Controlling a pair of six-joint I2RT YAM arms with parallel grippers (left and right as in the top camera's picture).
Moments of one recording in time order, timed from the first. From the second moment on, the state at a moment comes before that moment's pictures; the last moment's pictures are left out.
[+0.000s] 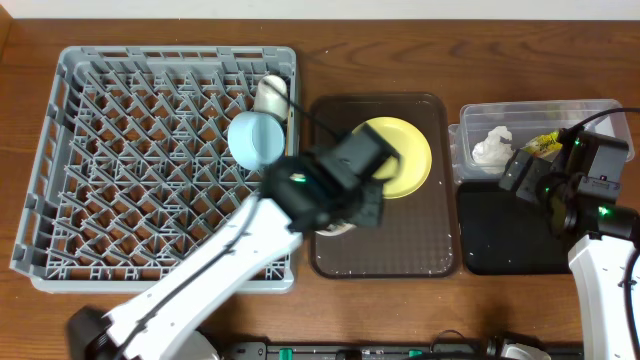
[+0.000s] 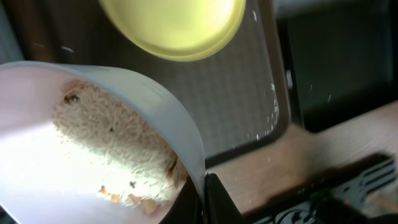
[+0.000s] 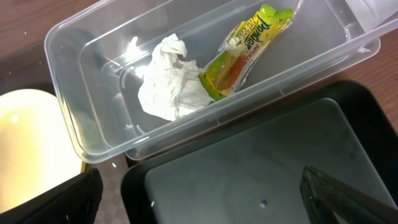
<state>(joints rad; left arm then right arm) -0.80 1.50 1.47 -1.08 0.08 -0.65 -0.22 1.18 0.88 -0.62 -0.03 0.22</state>
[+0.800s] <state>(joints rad) -0.18 1.43 1.43 -1.08 0.84 -0.42 -0.22 1.18 0.88 -0.62 -0.03 0.22</state>
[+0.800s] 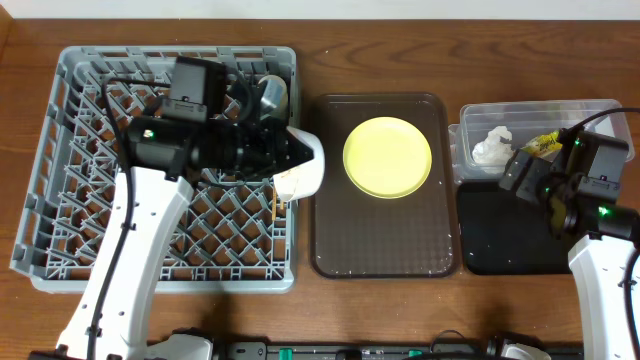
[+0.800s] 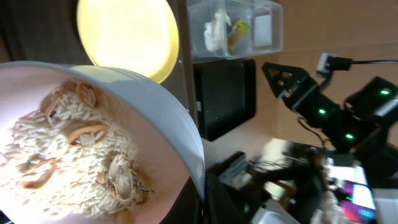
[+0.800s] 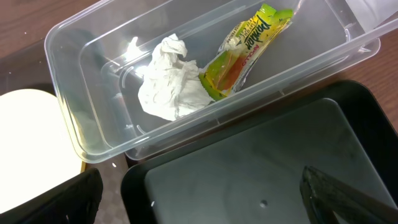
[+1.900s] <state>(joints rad) -0.84 1.47 1.37 -0.96 0.11 -0.57 -0.22 1.18 0.88 -0.62 -0.03 0.22</state>
